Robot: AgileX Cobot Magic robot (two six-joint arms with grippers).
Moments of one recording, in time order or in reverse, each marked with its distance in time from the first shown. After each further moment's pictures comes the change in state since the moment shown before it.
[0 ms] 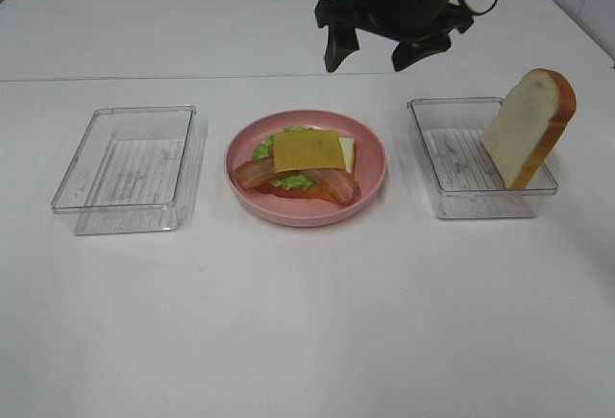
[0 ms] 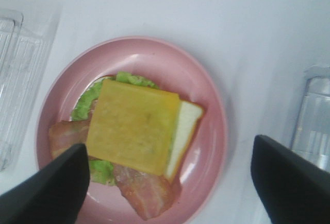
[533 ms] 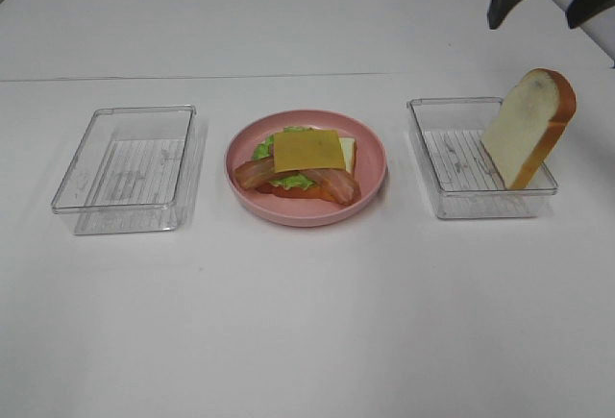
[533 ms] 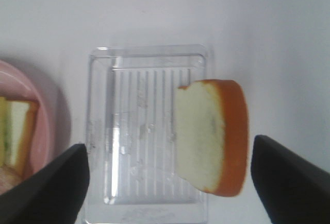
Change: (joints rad) left arm 0.000 0.000 0.000 0.000 0.000 0.000; right arm -0.292 -0.119 0.000 -0.137 0.211 0.022
